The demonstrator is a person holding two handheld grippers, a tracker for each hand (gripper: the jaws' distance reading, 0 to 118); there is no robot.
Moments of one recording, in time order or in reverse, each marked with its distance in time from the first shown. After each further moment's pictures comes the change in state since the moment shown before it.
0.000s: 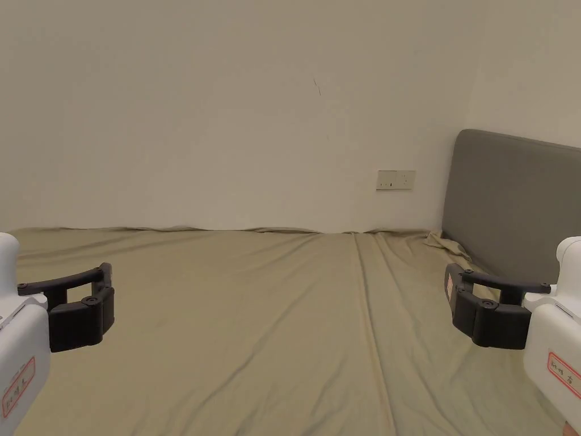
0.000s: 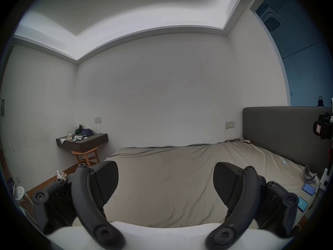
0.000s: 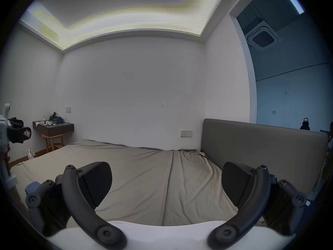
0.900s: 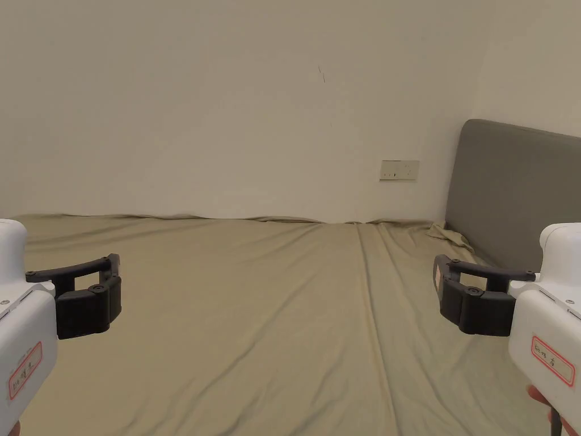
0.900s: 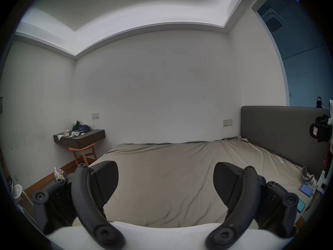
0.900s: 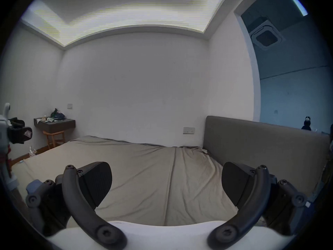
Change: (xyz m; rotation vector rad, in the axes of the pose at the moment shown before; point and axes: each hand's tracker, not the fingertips) left arm 0.001 -0.003 -0.008 -0.031 -0.024 0.016; right arm -0.010 -0.001 -0.014 -0.049 0.029 -0.004
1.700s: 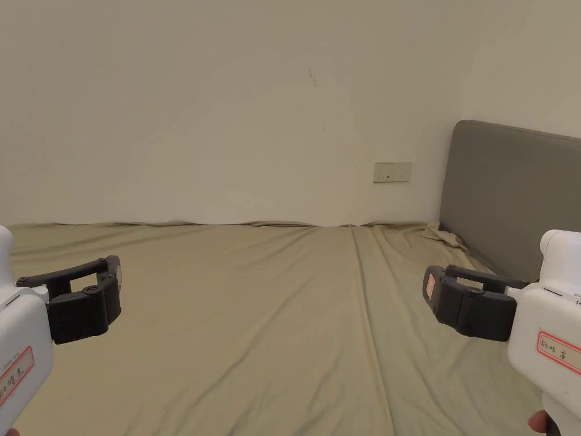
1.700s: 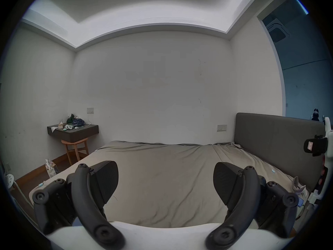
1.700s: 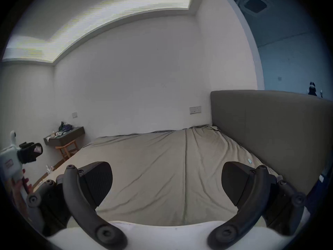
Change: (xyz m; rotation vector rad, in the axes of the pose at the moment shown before) left arm 0.006 0.006 -0.005 0.003 -0.047 0.081; right arm 0.011 0.003 0.001 -0.128 0.060 -0.172
